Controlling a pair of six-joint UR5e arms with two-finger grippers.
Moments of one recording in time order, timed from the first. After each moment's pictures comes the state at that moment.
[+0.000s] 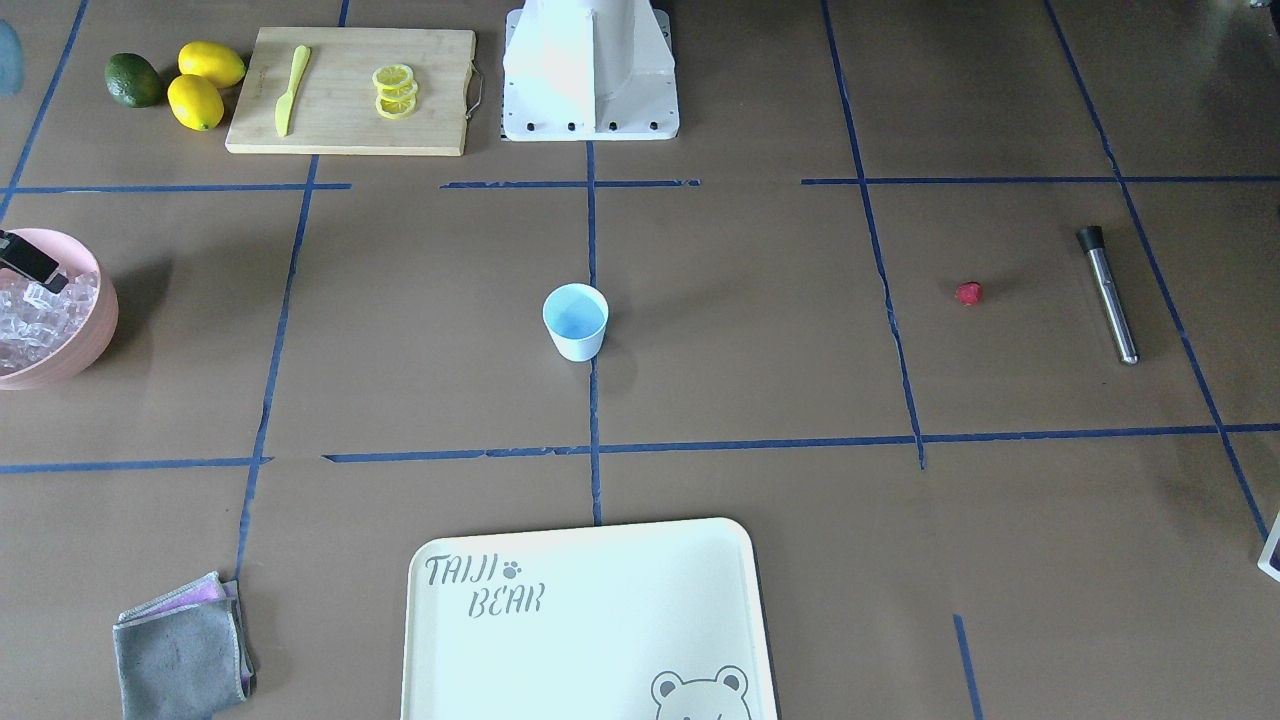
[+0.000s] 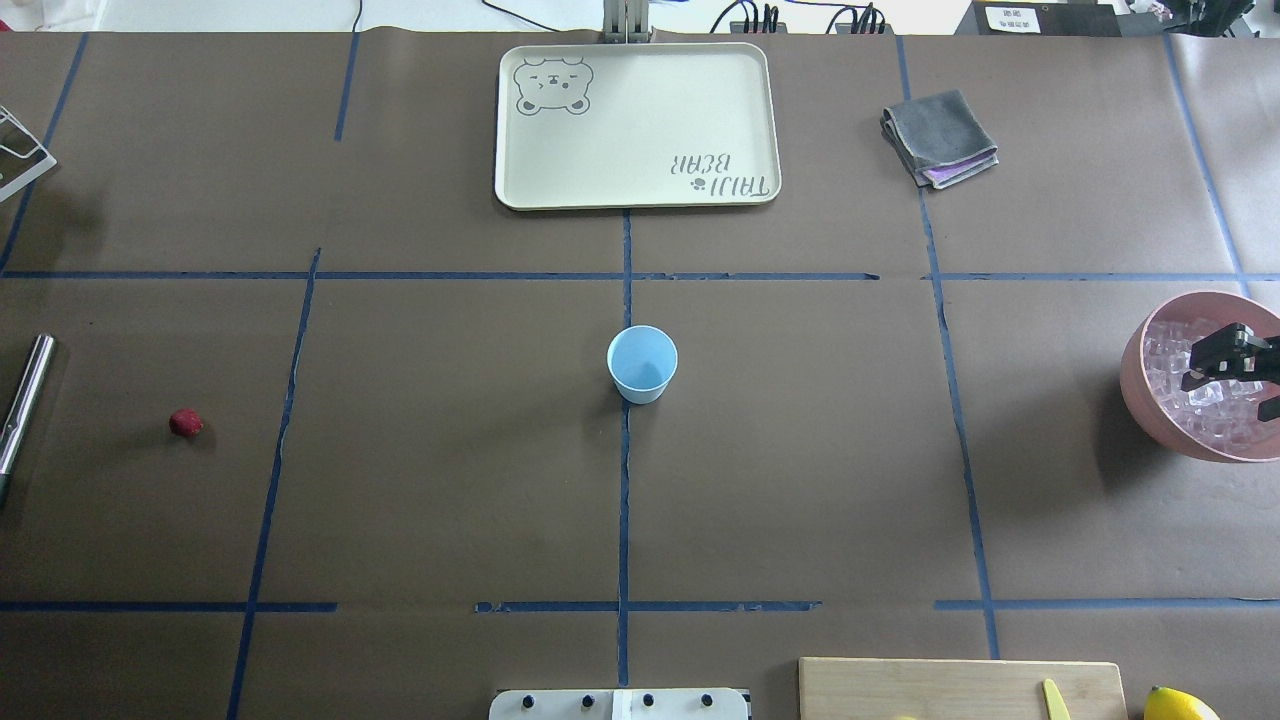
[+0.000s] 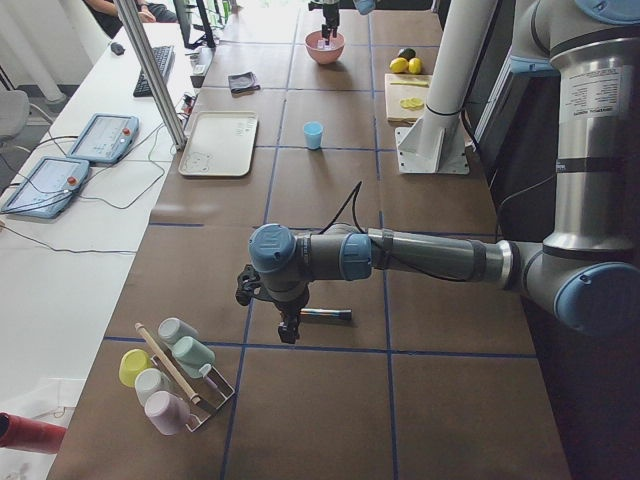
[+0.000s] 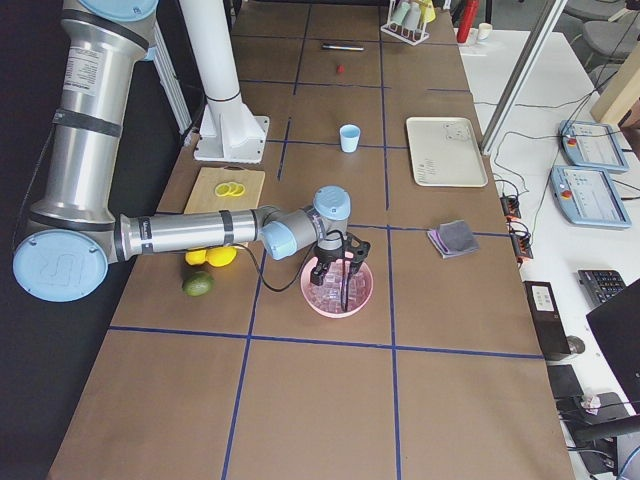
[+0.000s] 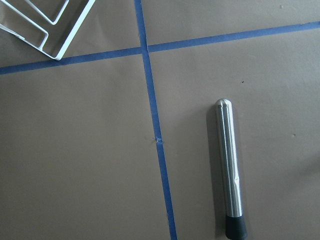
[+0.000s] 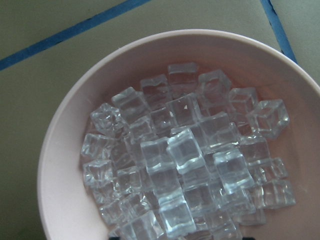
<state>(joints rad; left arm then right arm) -1.53 -1.50 -1.74 -1.41 -2.40 0.18 1.09 -1.79 1.84 -1.21 2.27 1.05</state>
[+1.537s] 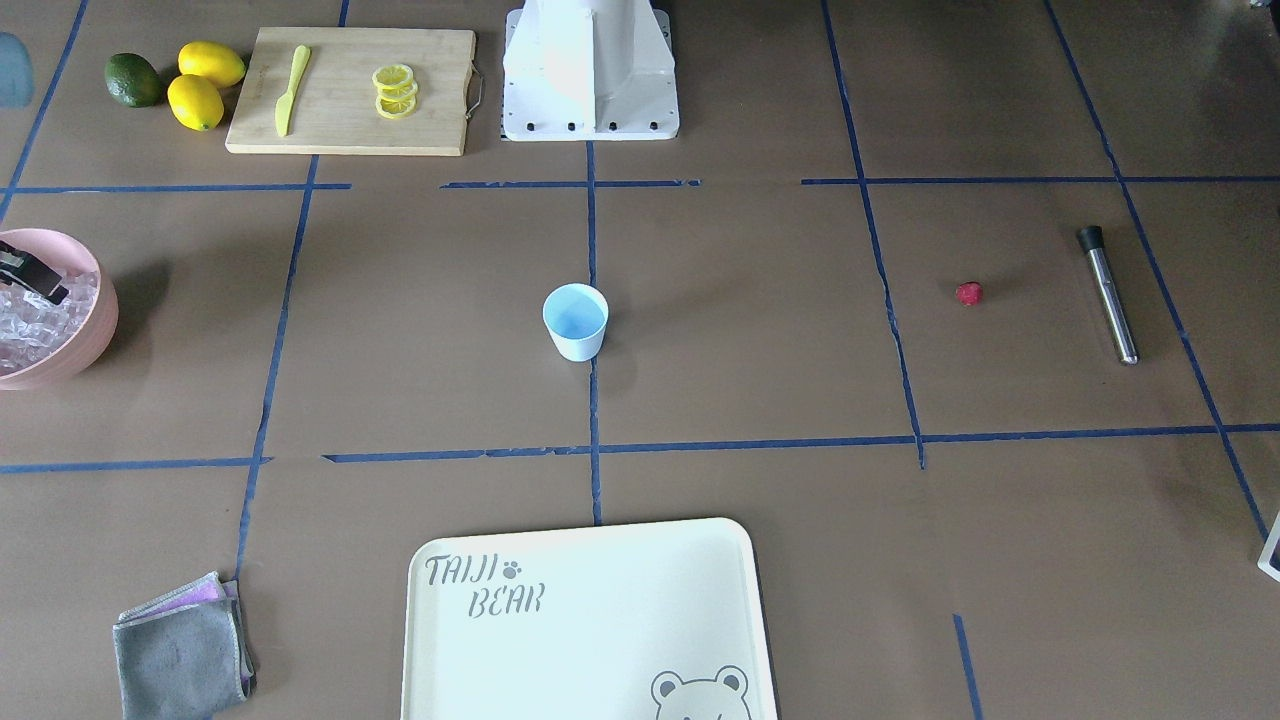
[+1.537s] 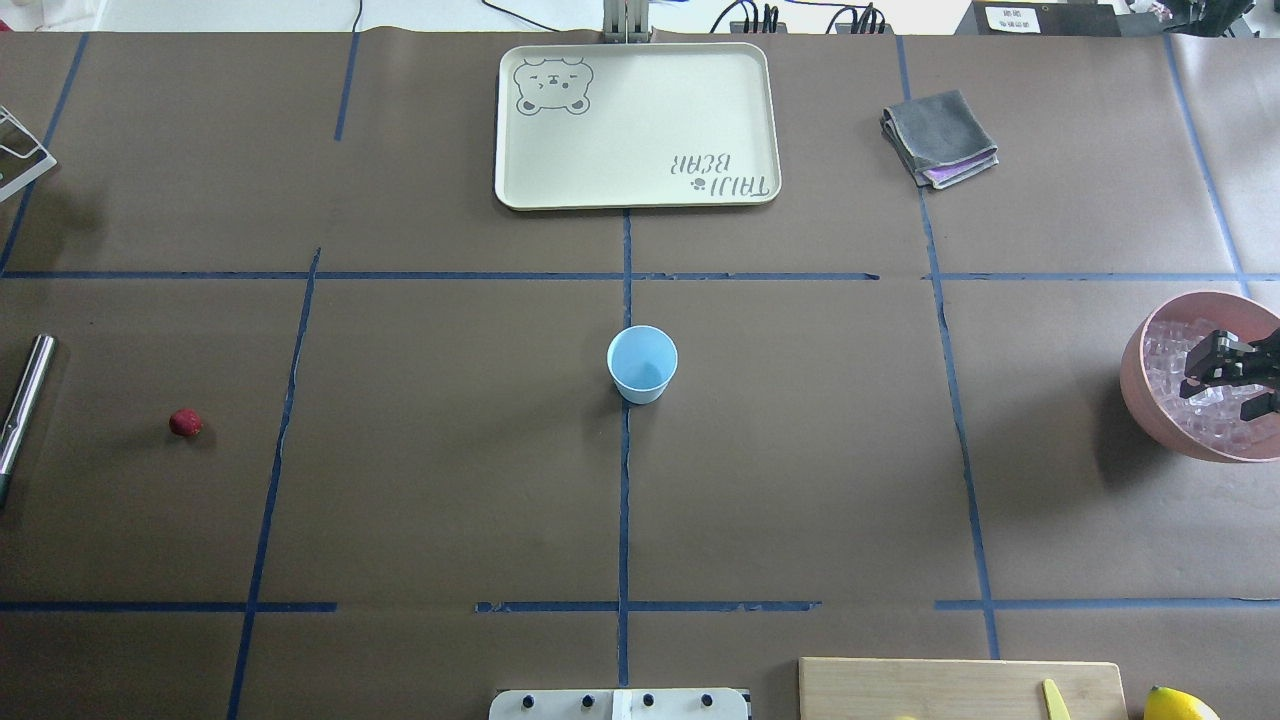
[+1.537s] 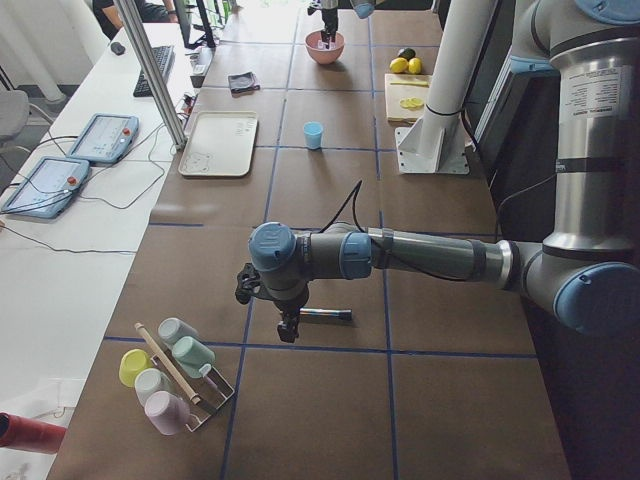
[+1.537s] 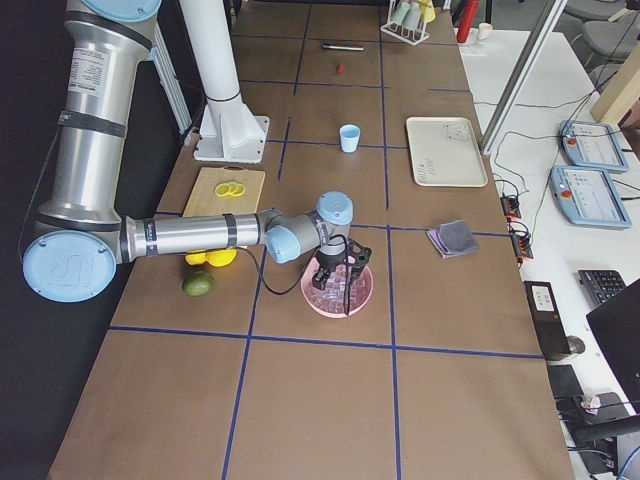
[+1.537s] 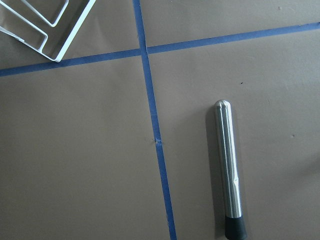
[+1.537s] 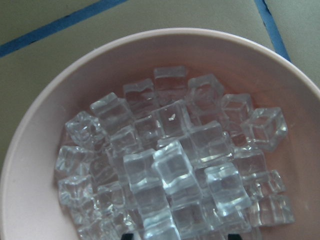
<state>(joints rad) -1.53 -1.50 -1.74 -1.41 -2.40 0.18 1.07 -1.76 1.80 -1.21 2.23 1.05</state>
